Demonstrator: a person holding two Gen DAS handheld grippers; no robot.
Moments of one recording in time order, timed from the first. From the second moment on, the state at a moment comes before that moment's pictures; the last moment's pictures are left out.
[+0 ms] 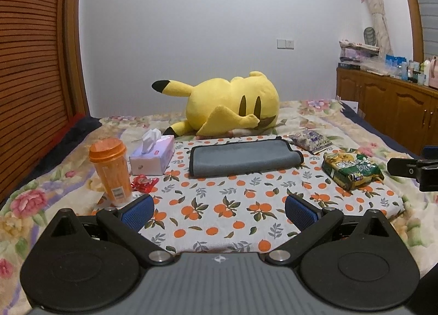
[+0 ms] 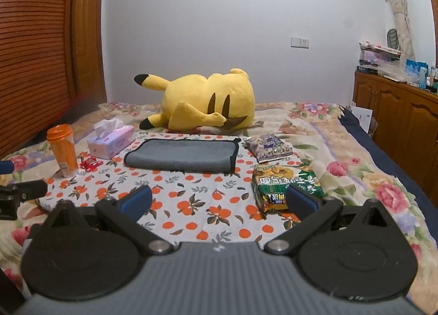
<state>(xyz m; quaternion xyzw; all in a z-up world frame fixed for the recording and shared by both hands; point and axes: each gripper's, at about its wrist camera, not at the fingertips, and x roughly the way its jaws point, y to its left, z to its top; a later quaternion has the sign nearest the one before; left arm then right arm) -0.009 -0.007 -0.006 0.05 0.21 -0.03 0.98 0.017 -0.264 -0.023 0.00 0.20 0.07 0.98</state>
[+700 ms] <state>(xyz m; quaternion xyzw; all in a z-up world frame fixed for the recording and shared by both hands) -0.008 -0.004 -0.004 0.04 0.20 -0.03 0.98 0.012 -0.267 -0.020 0.01 0.18 0.06 0.98</state>
